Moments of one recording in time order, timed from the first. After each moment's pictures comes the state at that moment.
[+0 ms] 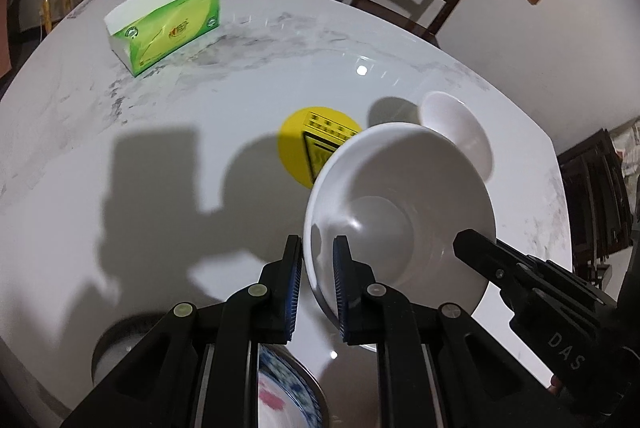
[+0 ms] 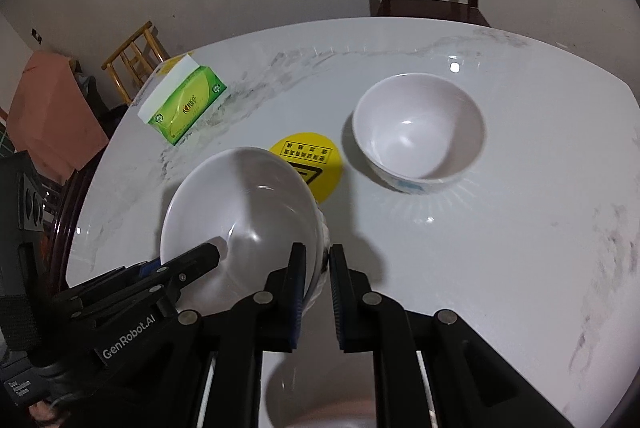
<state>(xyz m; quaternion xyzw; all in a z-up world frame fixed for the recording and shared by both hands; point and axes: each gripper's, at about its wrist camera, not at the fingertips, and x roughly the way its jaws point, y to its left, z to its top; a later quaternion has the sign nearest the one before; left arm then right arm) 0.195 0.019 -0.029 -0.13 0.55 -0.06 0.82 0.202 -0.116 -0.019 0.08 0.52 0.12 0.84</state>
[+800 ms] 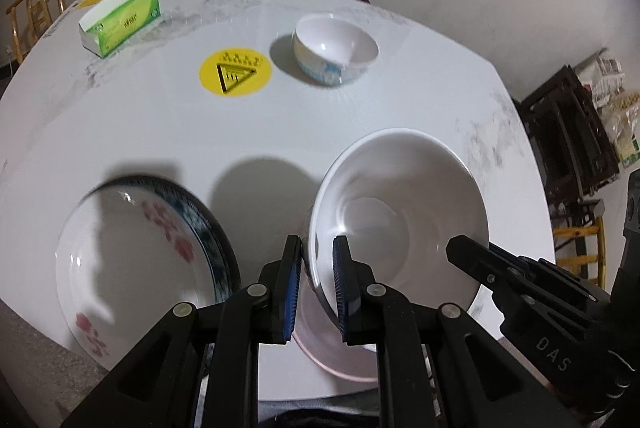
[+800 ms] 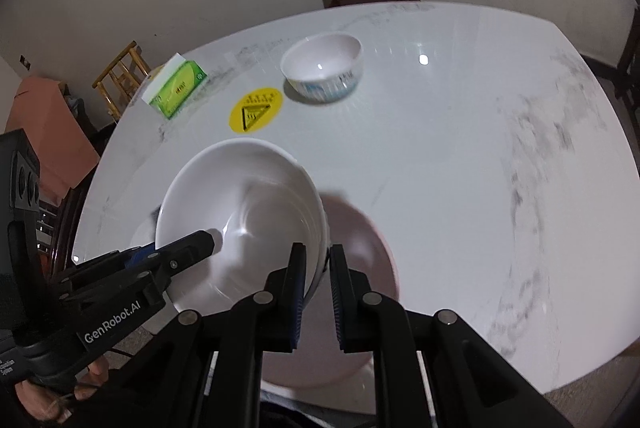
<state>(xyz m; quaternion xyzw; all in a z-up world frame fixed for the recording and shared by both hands) 0.072 -0.060 -0.005 -0.08 0.56 -0.13 0.81 0.050 -0.194 -0.013 0.11 0.52 0.07 0.84</state>
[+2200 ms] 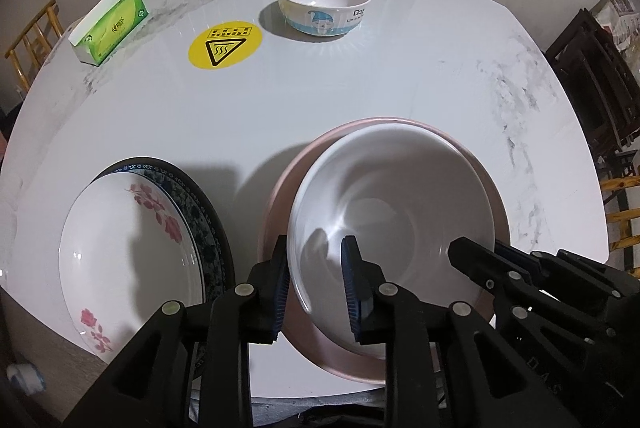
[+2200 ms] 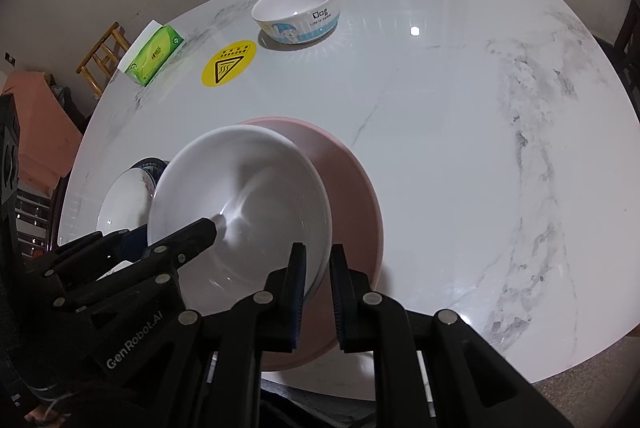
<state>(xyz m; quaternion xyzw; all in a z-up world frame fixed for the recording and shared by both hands) 0.059 -0.097 -0.040 0.02 0.58 -0.10 0.81 0.045 -0.196 -0.057 0.11 0.56 0.06 0.82</state>
